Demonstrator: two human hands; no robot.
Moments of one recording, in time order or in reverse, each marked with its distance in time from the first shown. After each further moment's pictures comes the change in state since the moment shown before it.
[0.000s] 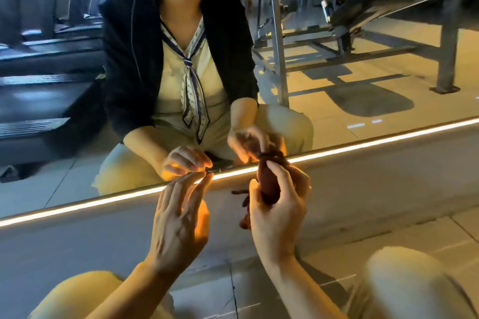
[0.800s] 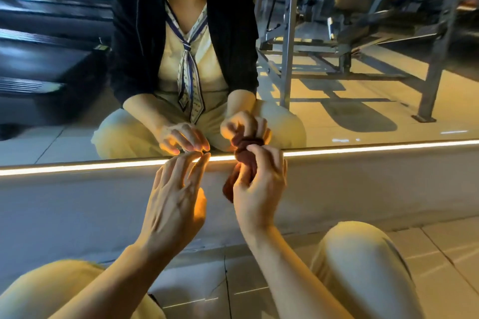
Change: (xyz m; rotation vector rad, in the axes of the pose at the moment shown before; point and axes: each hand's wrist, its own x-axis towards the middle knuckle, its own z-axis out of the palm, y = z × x) left_hand -0.026 -0.033 -0.046 0.019 -0.155 -0.136; right_hand -0.032 -0.043 0.052 -0.264 -0.093 -0.239
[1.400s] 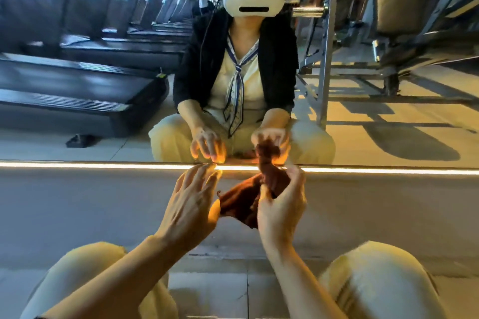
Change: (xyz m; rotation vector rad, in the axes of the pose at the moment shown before) left_hand -0.006 0.014 -0.034 0.140 -0.116 -0.080; right_hand -0.005 0.000 -0.023 0.243 -0.027 0.197
